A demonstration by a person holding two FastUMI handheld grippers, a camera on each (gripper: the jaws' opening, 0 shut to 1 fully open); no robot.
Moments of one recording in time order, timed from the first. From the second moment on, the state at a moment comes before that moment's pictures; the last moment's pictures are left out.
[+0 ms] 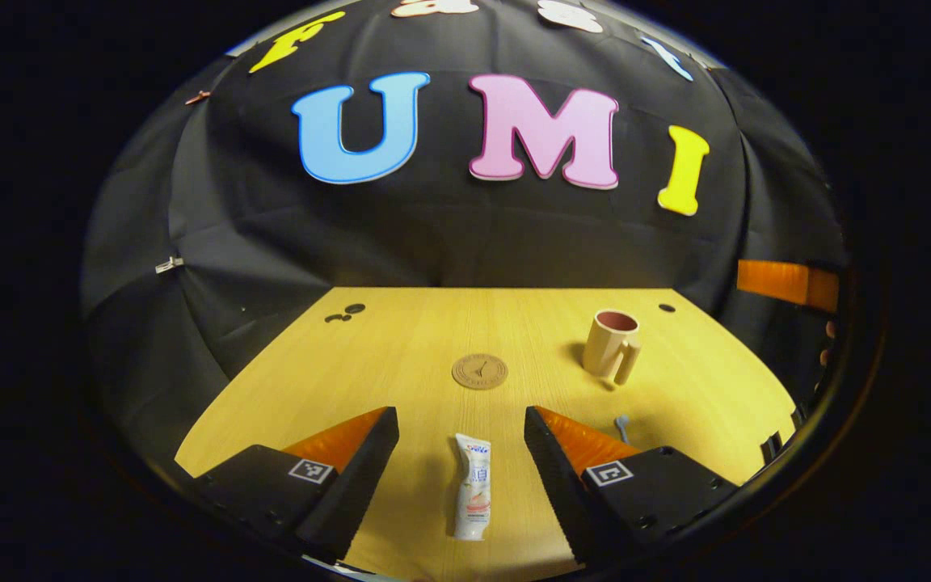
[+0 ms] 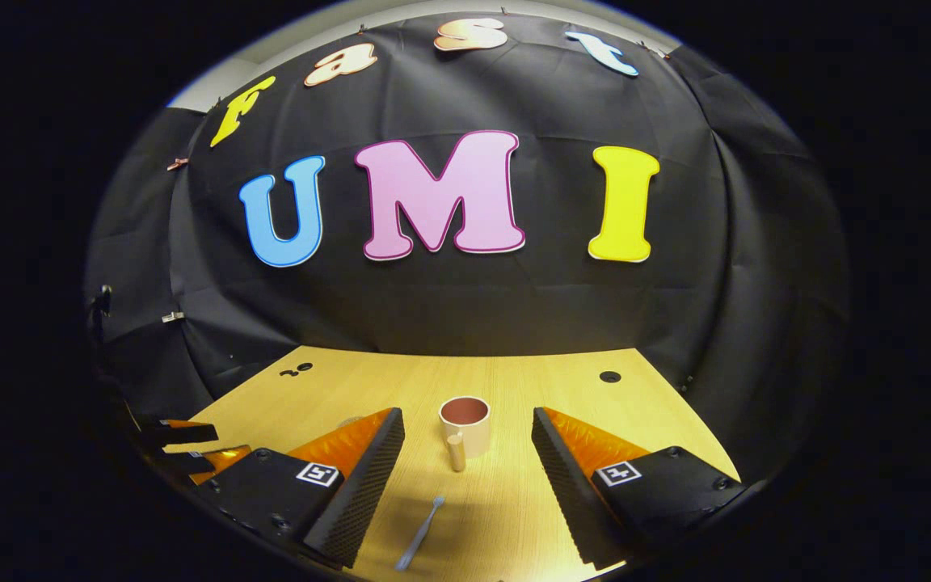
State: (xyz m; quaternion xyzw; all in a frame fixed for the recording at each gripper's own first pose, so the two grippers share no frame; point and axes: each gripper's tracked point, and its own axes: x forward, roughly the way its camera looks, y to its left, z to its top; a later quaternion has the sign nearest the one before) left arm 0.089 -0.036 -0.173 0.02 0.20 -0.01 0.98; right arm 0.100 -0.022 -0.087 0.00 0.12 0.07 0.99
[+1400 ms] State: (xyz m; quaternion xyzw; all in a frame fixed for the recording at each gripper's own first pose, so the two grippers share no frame) left arm 0.108 -0.027 -0.310 0.01 0.42 -0.01 0.91; right arm 0.057 0.007 -0.269 0.02 0.42 0.07 0.90
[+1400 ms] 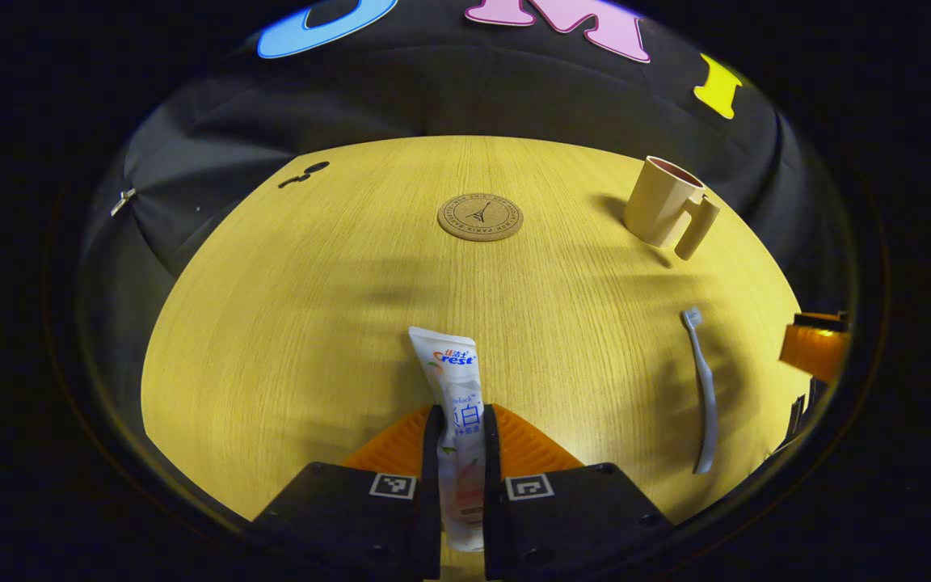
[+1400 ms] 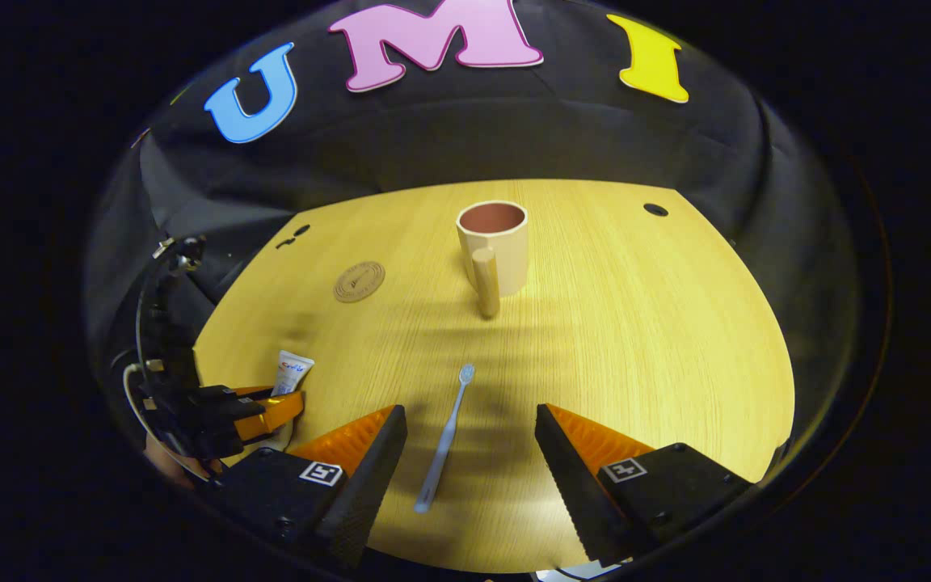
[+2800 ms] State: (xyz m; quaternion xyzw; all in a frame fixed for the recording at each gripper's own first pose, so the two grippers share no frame) left arm 0.004 0.022 -0.265 -0.03 0.38 -0.12 0.92; right arm 0.053 0.040 -0.351 0.00 0.53 -0.03 0.85
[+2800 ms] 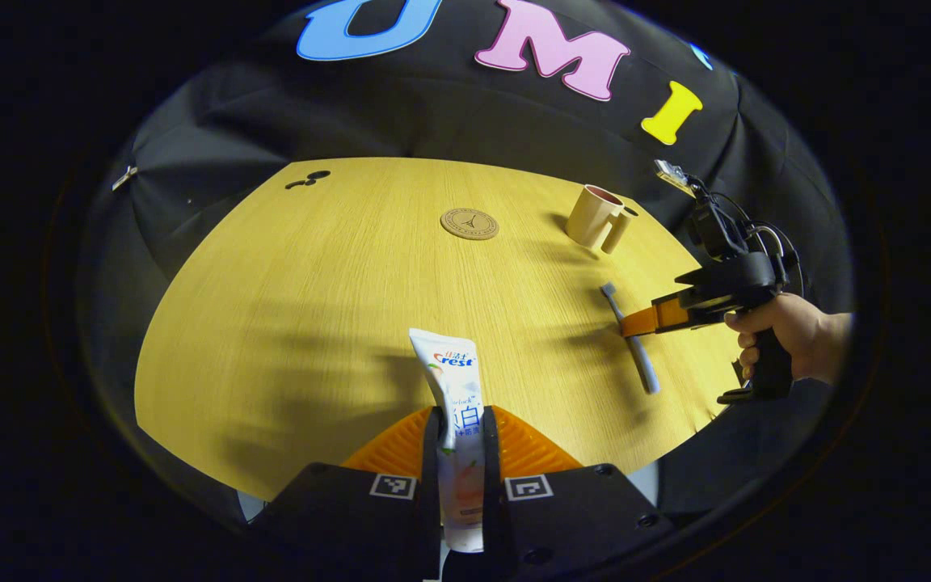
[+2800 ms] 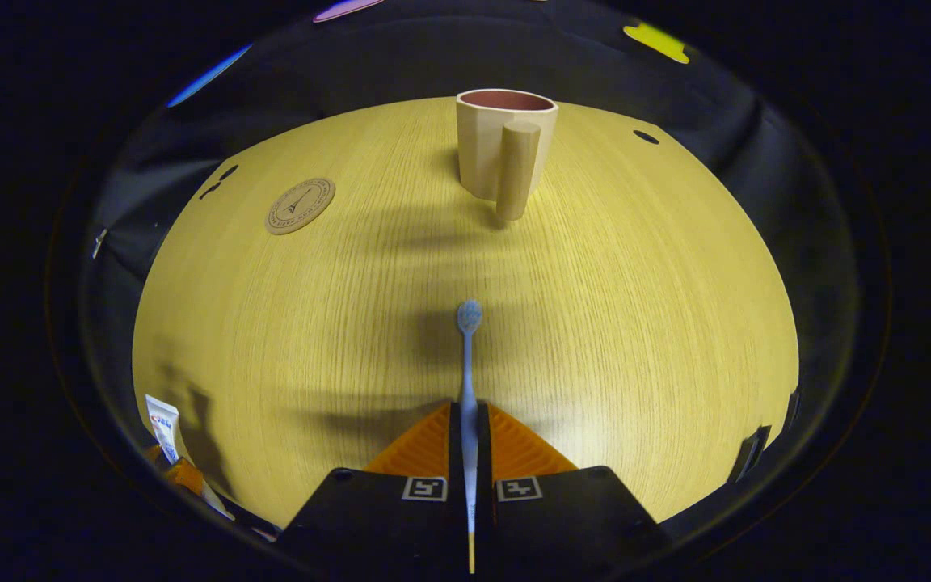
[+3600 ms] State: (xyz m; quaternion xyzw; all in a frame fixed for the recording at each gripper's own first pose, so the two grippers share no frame) left arm 0.158 -0.163 -0.111 -0.03 0.19 -0.25 0.95; right arm 0.086 -0.045 -0.221 0.14 0.37 0.03 0.92
